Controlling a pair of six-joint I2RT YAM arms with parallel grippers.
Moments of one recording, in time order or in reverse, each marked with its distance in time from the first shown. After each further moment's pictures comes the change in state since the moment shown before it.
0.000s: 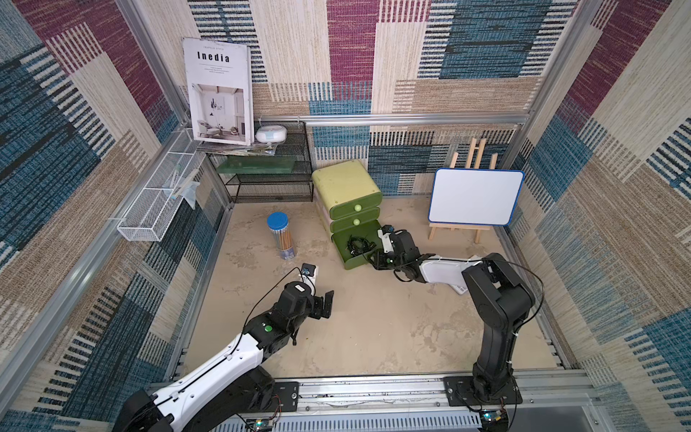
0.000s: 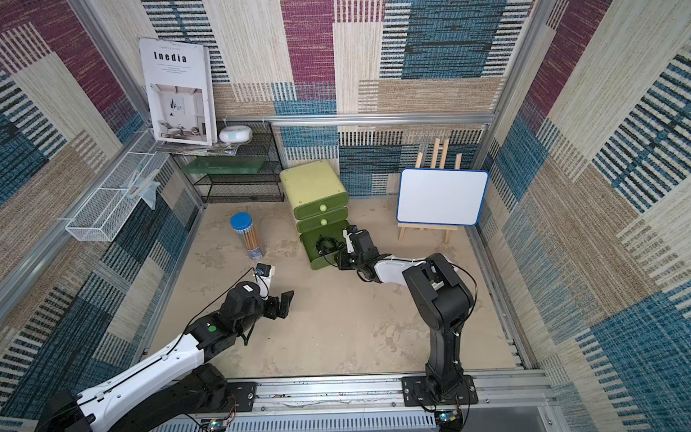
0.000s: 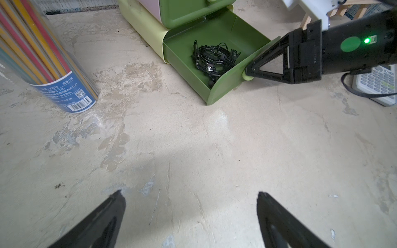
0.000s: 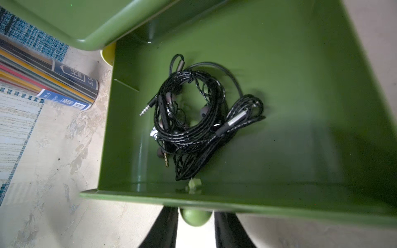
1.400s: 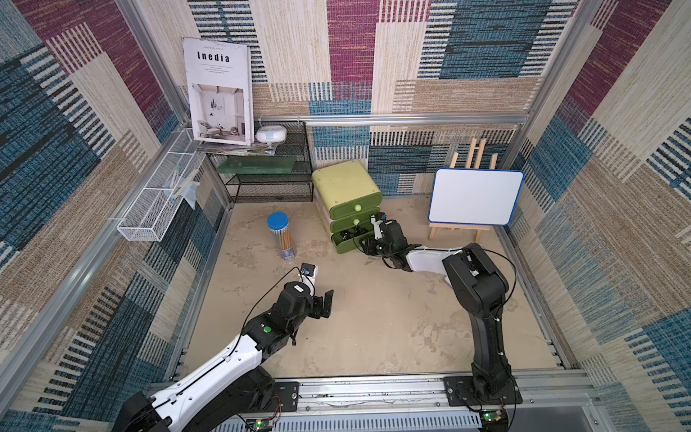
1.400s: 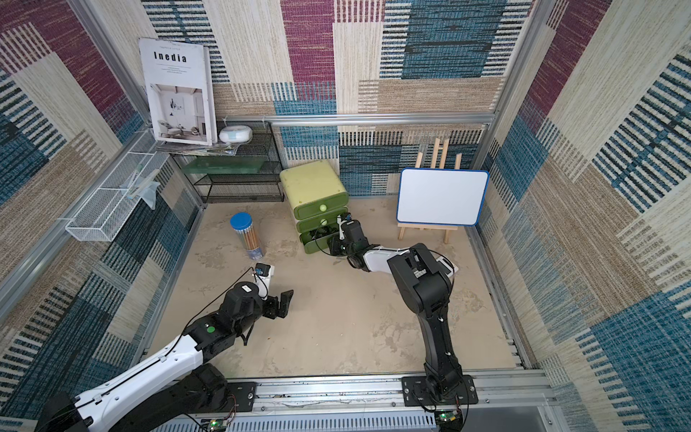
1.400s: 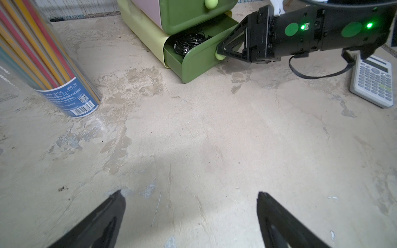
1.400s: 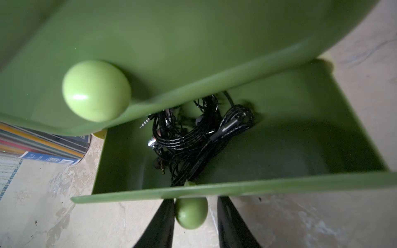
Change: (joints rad) left arm 0.000 -0.018 -0.001 0.002 -0.005 0.011; right arm -0.001 0.210 0.233 0.099 0.093 0.010
